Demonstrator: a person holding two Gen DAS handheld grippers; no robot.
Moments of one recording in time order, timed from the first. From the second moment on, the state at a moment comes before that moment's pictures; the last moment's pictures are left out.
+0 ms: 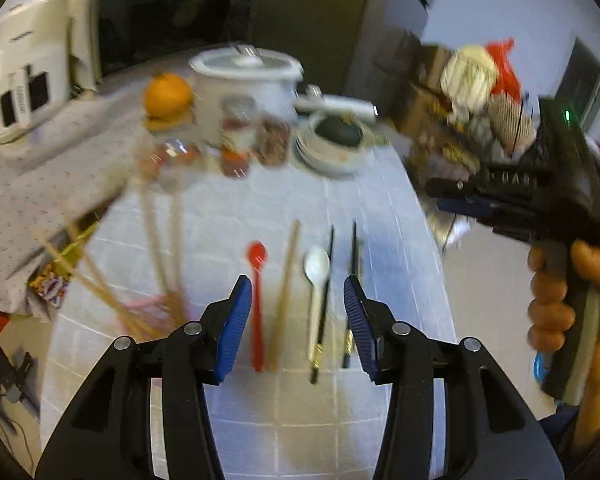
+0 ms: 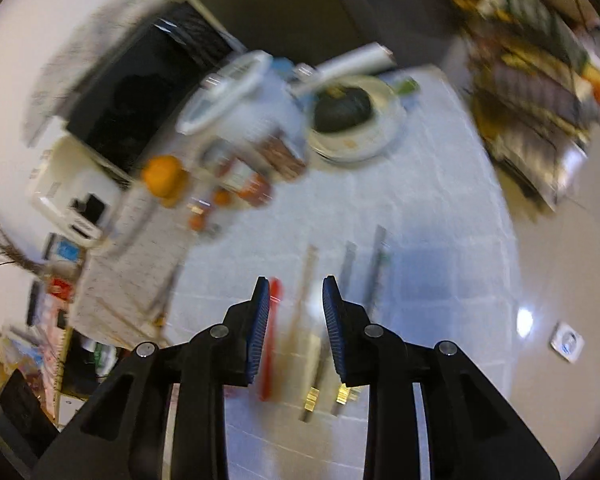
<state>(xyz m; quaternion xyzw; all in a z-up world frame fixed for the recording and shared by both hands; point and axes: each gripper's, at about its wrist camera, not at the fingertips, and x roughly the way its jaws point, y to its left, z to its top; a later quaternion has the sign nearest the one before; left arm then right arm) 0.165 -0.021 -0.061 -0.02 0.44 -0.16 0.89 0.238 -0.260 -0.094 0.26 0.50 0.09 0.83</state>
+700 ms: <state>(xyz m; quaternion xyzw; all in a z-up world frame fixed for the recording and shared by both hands) 0.280 -0.089 -0.190 0.05 0.56 -0.09 0.82 0.244 -0.304 -0.128 0.31 0.54 0.06 0.78</state>
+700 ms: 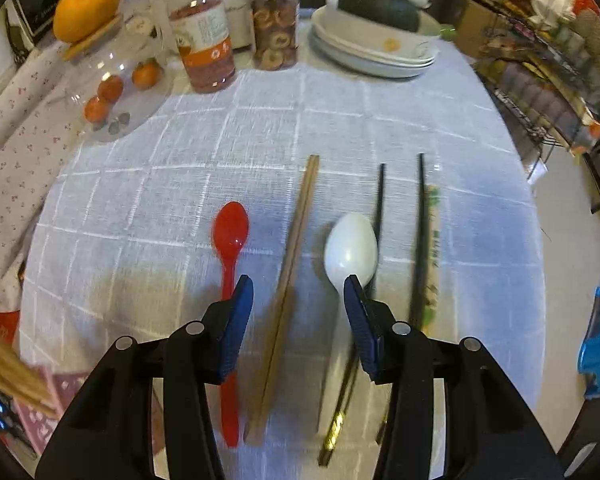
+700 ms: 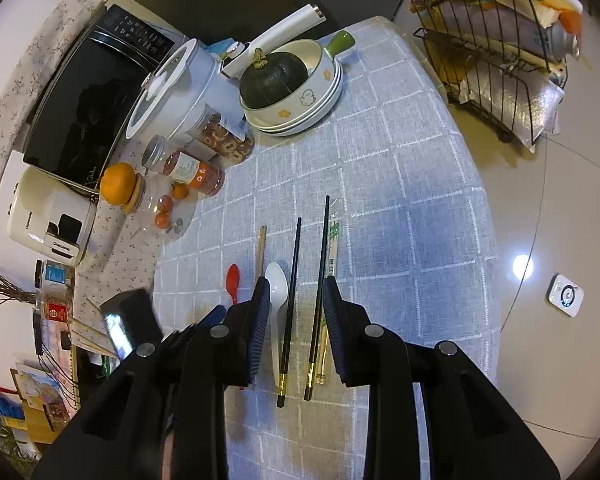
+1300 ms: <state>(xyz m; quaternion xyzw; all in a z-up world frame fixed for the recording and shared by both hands) 0.323 -0.094 -0.226 0.05 0.60 -0.07 0.80 0.244 -0.297 -0.131 0.31 0.55 0.08 0.77</state>
